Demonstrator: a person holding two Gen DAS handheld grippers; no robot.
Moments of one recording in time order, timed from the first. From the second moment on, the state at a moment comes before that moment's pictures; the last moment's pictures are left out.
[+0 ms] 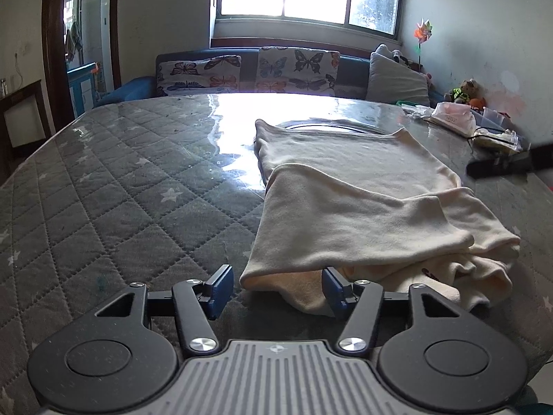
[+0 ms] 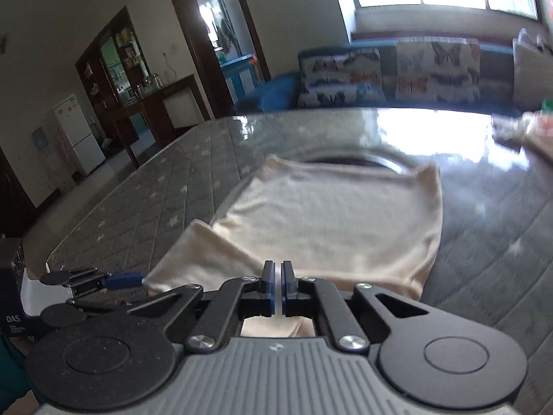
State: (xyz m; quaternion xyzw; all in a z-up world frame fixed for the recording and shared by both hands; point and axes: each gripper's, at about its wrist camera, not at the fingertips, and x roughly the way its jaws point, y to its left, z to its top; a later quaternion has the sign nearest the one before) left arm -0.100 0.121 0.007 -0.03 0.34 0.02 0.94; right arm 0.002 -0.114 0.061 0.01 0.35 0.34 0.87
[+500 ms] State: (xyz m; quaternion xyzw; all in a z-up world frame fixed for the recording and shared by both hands) left arm -0.099 0.124 0.006 -0.03 0.34 0.03 0.94; right arm 0.026 -0.112 0.011 0.03 0.41 0.32 0.85
